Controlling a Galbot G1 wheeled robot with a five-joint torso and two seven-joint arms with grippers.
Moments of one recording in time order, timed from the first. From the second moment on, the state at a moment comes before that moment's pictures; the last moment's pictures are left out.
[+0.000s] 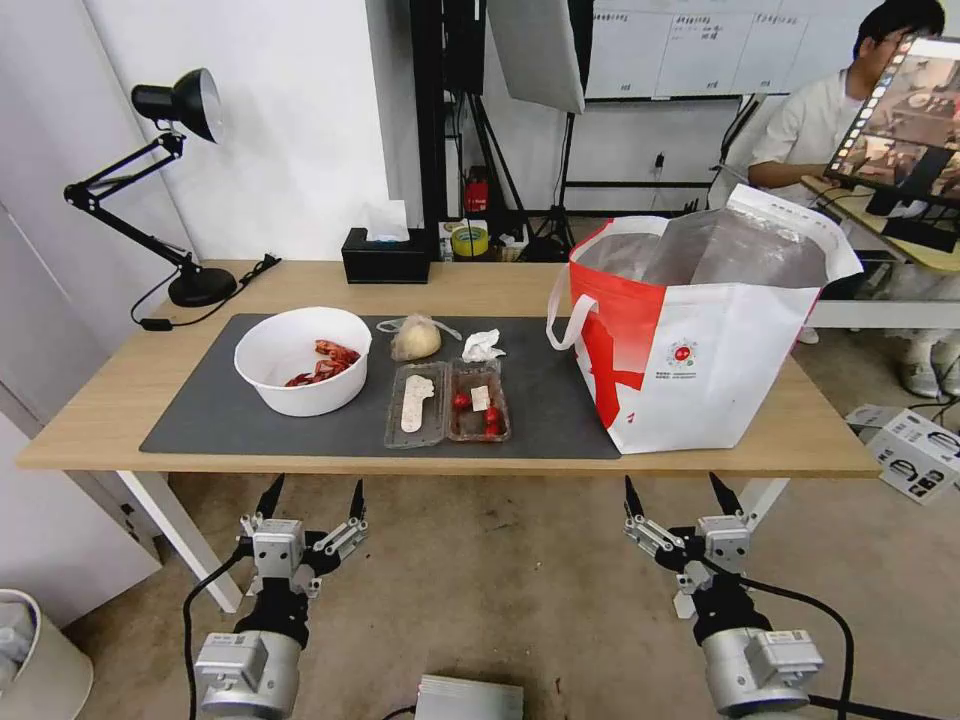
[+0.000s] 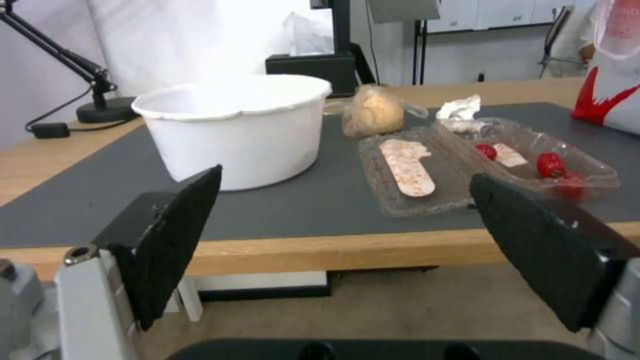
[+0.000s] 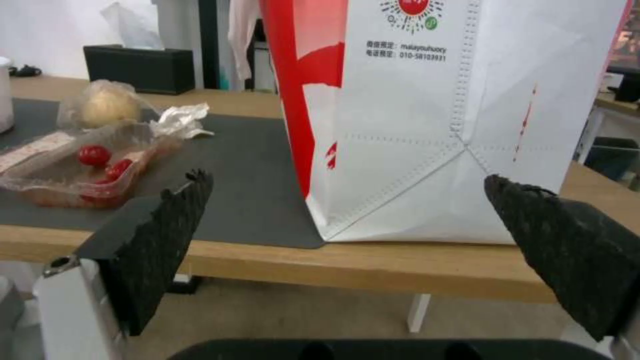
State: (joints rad) left arm 1.80 -1.50 -0.55 -2.30 0.00 0.00 0.00; right arm -1.80 1.50 0.55 2.30 0.00 0.00 0.00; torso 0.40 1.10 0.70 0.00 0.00
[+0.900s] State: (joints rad) left arm 1.80 -1.50 -0.55 -2.30 0.00 0.00 0.00; right arm -1.80 1.50 0.55 2.30 0.00 0.00 0.00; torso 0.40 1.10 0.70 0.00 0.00
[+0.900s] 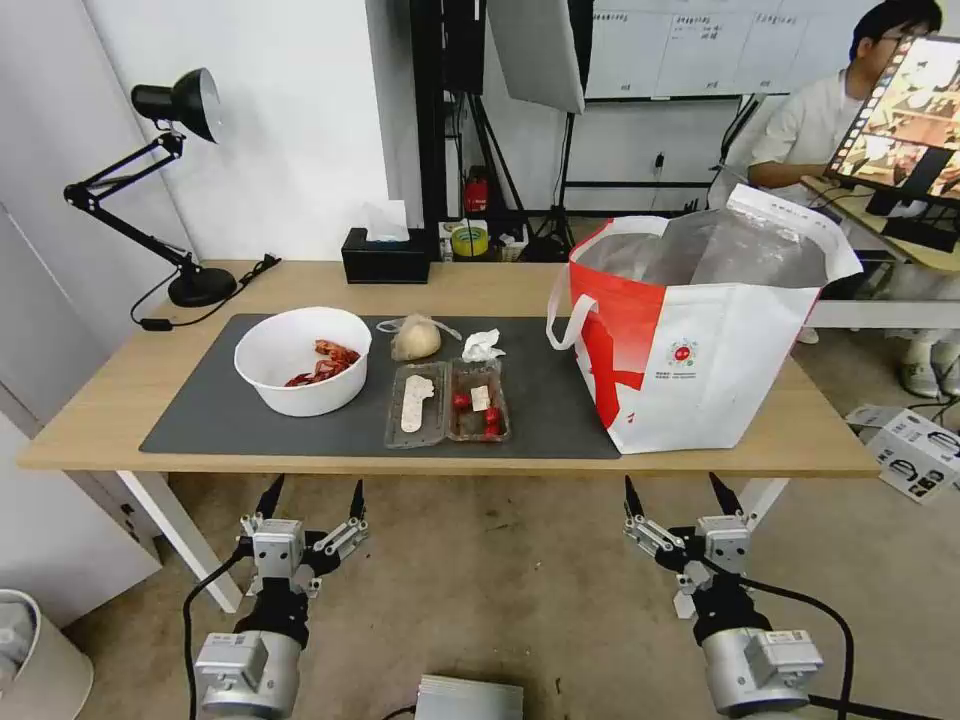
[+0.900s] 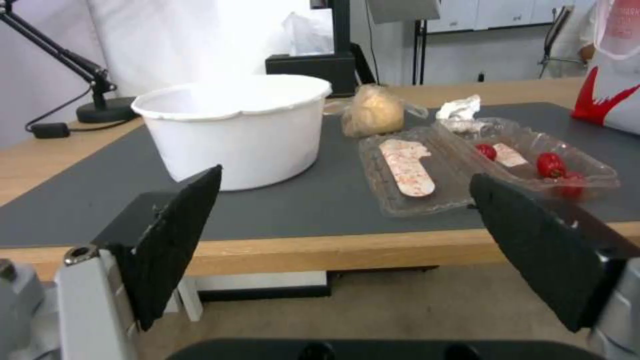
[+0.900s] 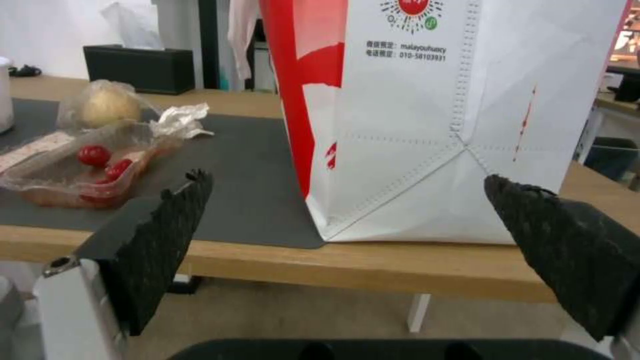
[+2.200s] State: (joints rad) left arm 1.63 -1.54 -0.53 -2.29 -0.19 0.13 -0.03; right arm -1.61 1.42 0.68 2.43 0.24 -0.36 0.04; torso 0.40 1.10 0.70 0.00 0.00
